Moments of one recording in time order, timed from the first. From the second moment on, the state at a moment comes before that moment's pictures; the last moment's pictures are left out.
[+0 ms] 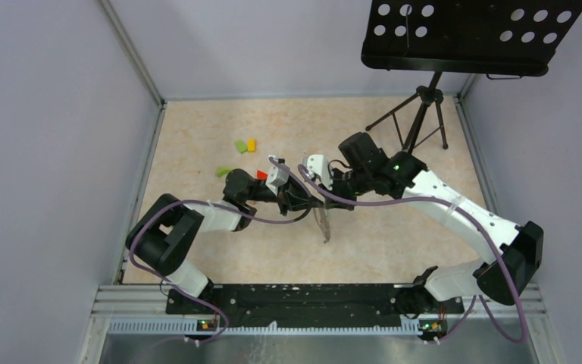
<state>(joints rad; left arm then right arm) -0.58 1.60 0.59 1.37 1.16 -0.37 0.78 1.34 1.29 -0.86 -0.41 -0.52</state>
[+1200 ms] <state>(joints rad) -0.58 1.56 0.57 1.50 1.22 -0.49 0.77 1.23 1.14 -0.72 -0.49 -0.49</state>
